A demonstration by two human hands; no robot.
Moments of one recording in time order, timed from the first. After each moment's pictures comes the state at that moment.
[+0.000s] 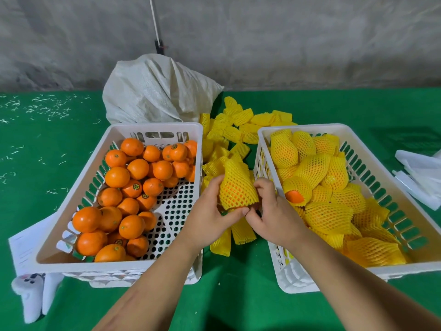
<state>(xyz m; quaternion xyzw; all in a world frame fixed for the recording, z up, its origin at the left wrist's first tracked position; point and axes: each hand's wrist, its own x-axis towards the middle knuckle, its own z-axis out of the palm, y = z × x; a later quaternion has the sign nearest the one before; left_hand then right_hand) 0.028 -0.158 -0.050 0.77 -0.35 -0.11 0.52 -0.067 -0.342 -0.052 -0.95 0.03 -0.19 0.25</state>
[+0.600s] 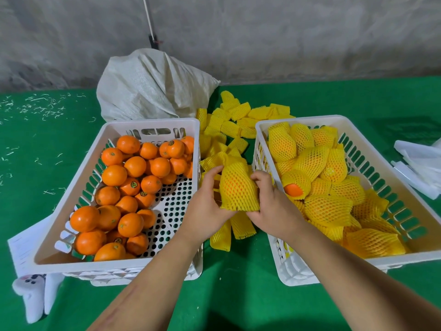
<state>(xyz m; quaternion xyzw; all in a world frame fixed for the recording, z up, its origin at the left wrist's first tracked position) 0.031 -0.159 -0.050 0.78 -0.34 -0.10 0.52 -0.066 -0.344 -0.052 -0.94 0.02 -0.16 0.29</state>
